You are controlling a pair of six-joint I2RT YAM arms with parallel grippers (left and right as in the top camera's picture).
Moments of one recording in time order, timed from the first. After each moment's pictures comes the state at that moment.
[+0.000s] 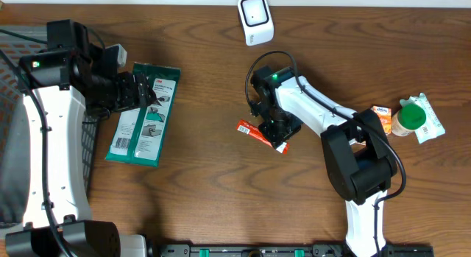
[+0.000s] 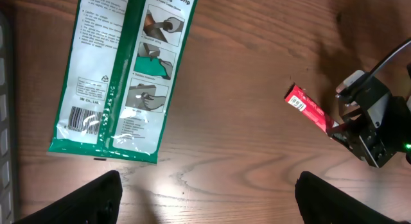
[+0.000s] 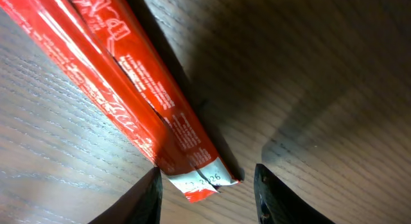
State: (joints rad) left arm 0.16 1.58 1.63 -1.38 0.33 -0.02; right arm 0.51 2.14 1.54 -1.18 -0.01 -0.14
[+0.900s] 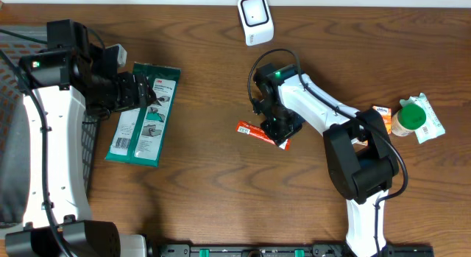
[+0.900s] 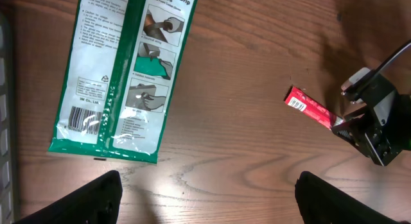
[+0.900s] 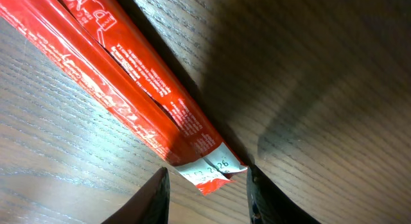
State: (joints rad) left arm 0.16 1.58 1.63 -1.38 0.33 -0.02; right arm 0.49 2.14 1.56 -1.20 -0.01 -0.15
